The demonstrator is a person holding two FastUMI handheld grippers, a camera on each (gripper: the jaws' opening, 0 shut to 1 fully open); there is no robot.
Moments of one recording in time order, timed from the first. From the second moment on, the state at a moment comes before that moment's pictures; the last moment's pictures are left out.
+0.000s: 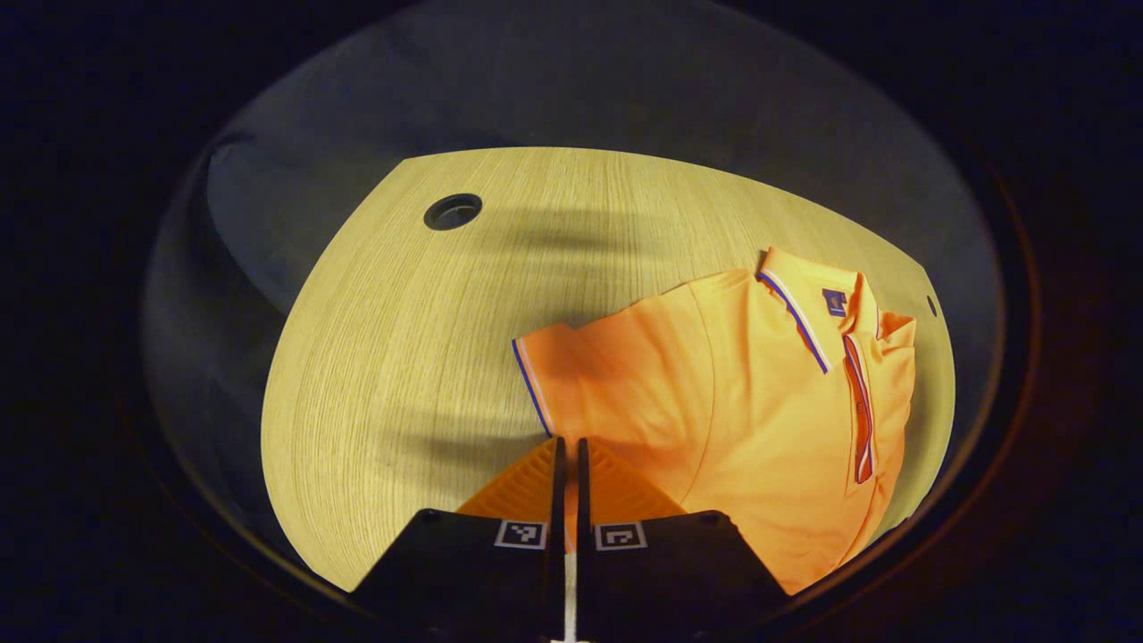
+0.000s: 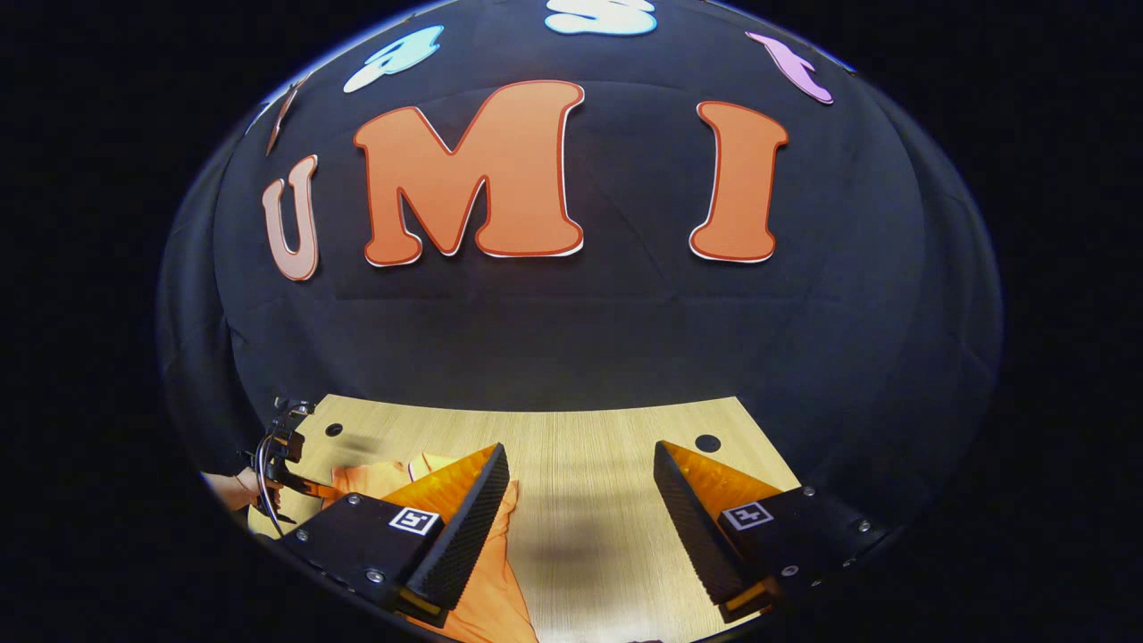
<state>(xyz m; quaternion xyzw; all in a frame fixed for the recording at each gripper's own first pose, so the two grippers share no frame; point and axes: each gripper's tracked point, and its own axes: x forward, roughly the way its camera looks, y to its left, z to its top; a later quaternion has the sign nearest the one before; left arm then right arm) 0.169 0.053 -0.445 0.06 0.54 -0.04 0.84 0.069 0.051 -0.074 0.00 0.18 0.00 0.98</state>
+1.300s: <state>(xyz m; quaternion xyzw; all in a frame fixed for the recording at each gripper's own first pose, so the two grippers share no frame) 0.135 -0.203 -0.352 0.06 0.48 -0.26 0.84 0.034 -0.010 -0.052 0.01 0.15 -0.06 0.99</state>
